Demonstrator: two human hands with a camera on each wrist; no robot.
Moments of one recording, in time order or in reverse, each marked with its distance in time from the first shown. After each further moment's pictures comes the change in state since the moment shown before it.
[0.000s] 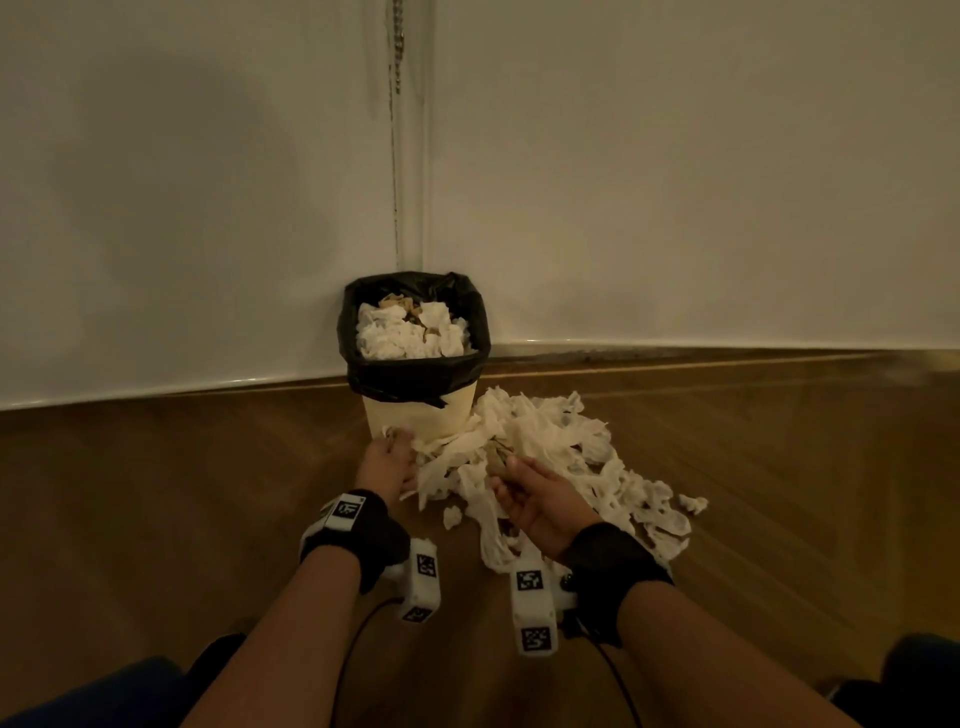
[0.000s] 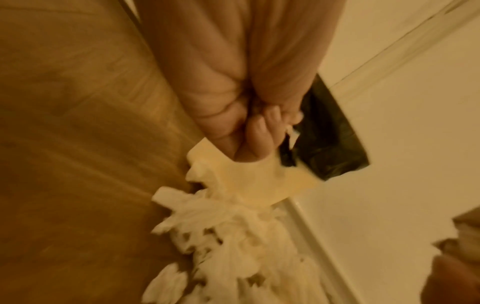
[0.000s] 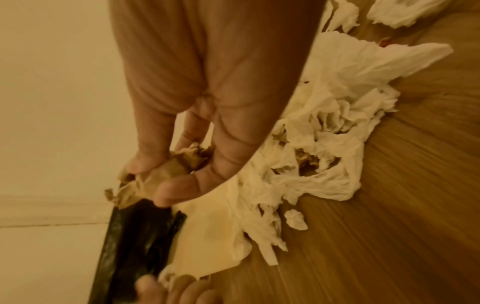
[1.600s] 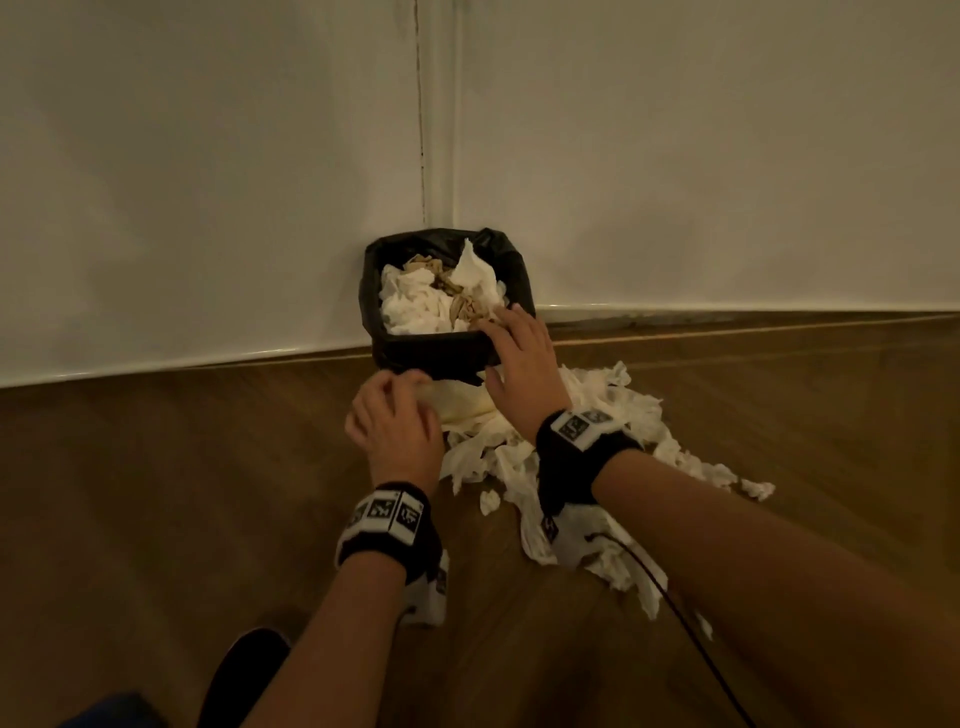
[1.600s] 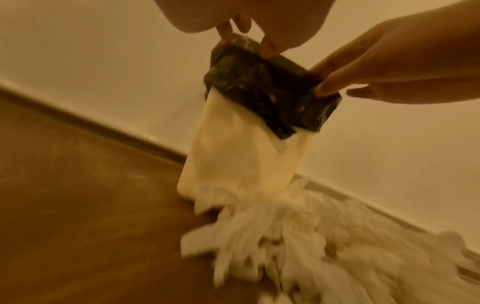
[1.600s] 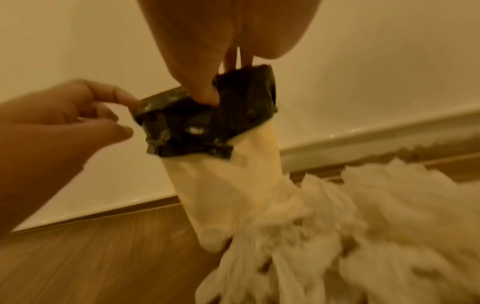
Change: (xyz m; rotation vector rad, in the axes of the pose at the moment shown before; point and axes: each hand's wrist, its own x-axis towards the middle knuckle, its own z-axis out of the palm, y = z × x) left_hand 0.015 -0.009 -0.008 0.818 0.570 0.508; right_hand 0.094 -0.022 0.080 -1.833 0.085 -0.968
